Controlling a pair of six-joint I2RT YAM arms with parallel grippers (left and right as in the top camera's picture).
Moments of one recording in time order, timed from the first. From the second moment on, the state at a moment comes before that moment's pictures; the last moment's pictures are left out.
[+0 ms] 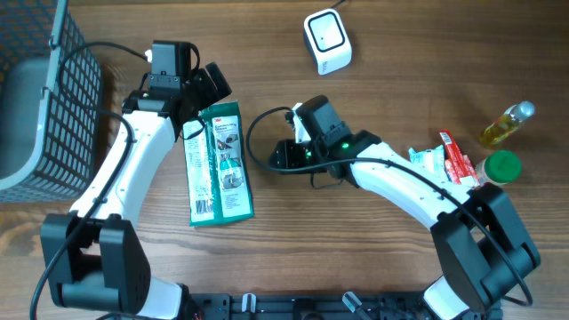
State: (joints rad) left arm -0.12 1.66 1.23 -0.50 -0.02 -0.58; right arm 0.62 1.75 1.05 -0.30 -0.40 0.57
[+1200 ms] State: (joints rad) left arm -0.12 1.66 0.87 -0.47 -0.38 -0.68; right arm 0.61 1.75 1.05 -0.31 -0.28 0.58
